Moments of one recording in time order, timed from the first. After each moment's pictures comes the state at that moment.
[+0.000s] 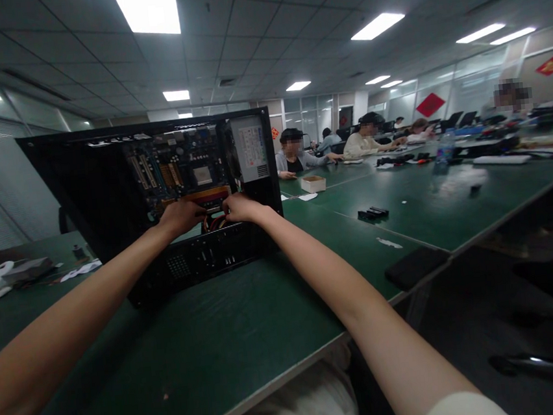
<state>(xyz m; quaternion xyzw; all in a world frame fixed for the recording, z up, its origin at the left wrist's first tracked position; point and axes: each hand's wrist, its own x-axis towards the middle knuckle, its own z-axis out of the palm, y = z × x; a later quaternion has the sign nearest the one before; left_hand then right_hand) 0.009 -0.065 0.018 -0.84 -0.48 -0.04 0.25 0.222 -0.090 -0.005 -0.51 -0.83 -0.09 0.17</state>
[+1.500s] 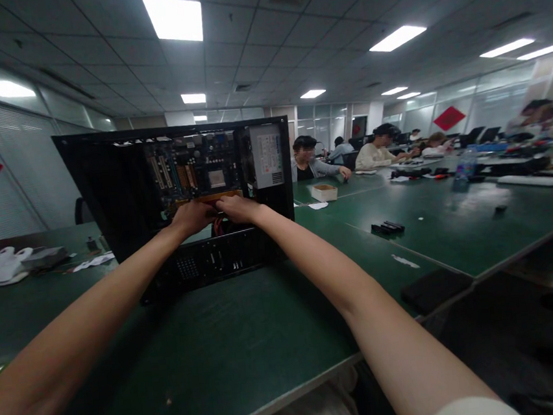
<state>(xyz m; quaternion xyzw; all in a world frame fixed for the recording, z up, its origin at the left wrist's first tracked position) 0.008 -0.068 0.016 -0.83 -0.51 -0.08 0.20 0.198 -0.074 0.005 -0.41 -0.88 -0.22 0.11</state>
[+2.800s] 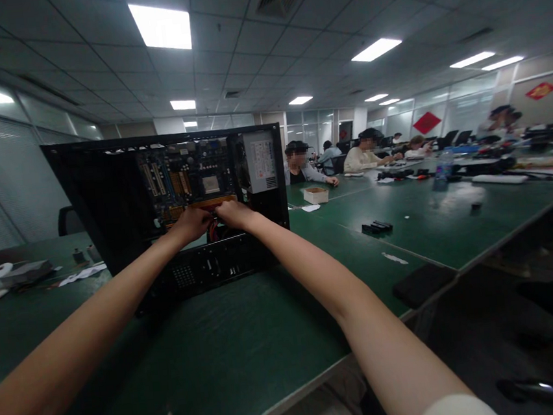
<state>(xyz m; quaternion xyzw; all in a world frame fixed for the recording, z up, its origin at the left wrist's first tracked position) 0.011 -0.059 0.010 -0.87 -0.45 -0.14 0.17 0.190 -0.079 0.004 -0.49 -0.84 -0.20 0.12</state>
